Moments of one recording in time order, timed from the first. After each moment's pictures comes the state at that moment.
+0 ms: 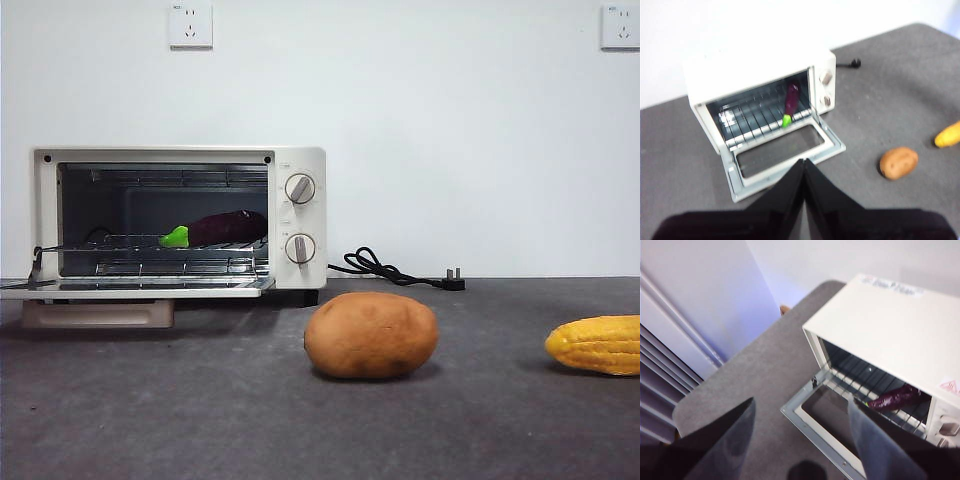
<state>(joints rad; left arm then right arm) -0.36 0.66 1.52 -1.23 -0.02 0.07 0.71 2.22 3.14 -1.35 -0.26 0.14</state>
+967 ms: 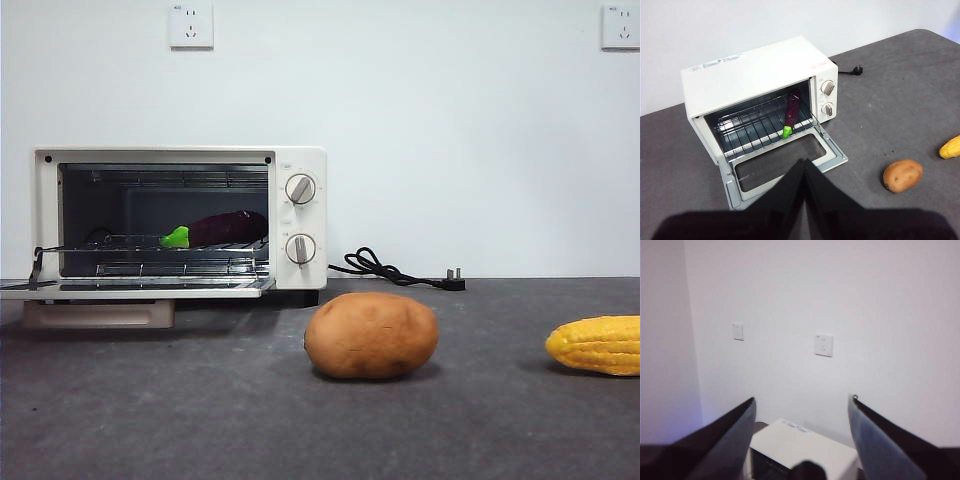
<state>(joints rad) -0.36 0.74 1.52 -1.16 -0.02 0.07 0.71 1.49 2.99 -1.35 0.06 -0.10</state>
